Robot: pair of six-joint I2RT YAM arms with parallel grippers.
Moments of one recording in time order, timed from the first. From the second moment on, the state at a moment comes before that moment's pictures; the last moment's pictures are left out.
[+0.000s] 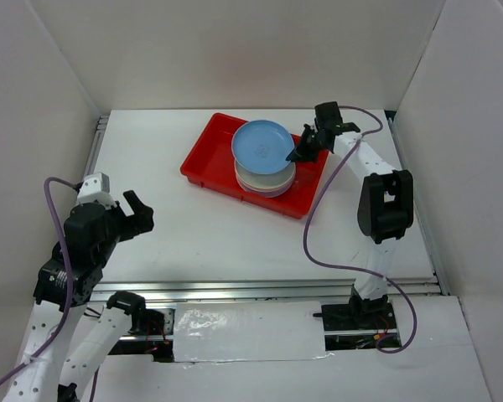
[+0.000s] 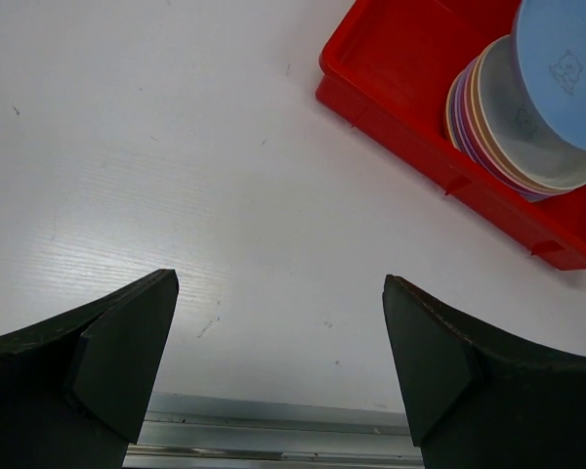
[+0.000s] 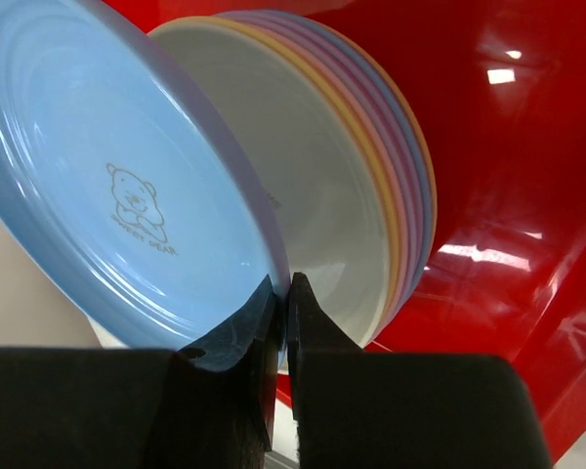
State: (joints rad) left arm -0.24 0.55 0.95 -0.85 -0.24 -0.44; right arm 0.18 1.98 1.67 -0.60 -0.33 0.68
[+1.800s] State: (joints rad) left arm -0.17 0.66 1.22 -1.08 -0.43 -0.47; right arm 0.40 0.37 1.37 -1.13 0.33 0.43
